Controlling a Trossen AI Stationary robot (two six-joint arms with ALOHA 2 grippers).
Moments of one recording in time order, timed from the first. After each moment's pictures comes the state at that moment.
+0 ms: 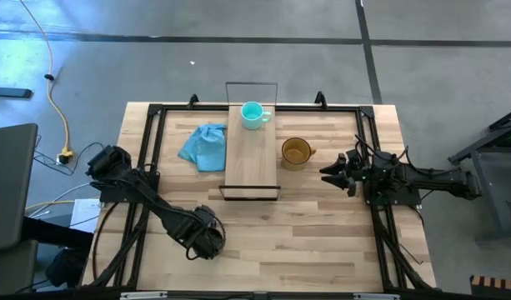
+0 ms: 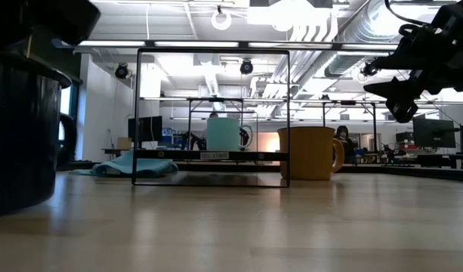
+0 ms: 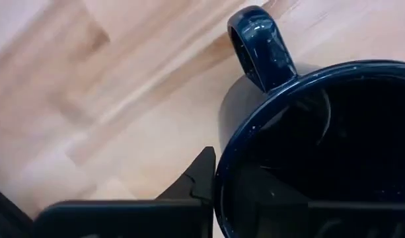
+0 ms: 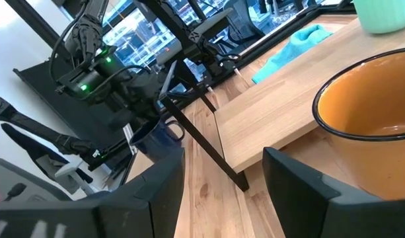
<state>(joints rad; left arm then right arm) -0.53 1.75 1.24 -1.10 -0.06 -1.55 -0.12 0.12 0.02 0.01 -0.16 0.59</state>
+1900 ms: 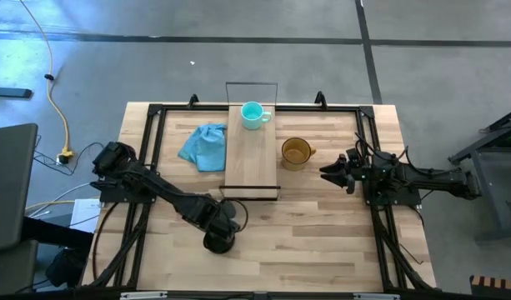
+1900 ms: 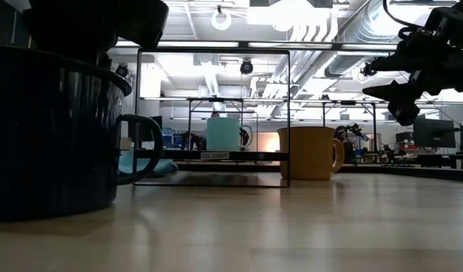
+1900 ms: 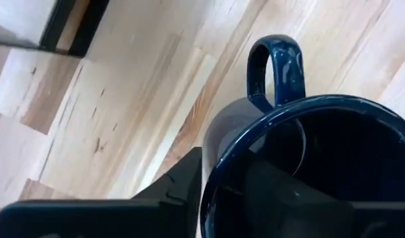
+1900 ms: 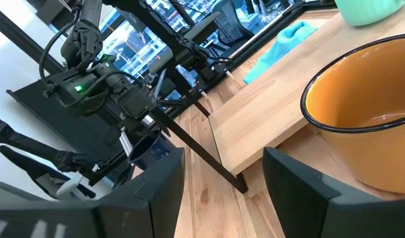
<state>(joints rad) -0.36 1.76 1.24 -0.88 -0.10 -0.98 -0.12 0.12 0.02 0.00 -0.12 0.66</state>
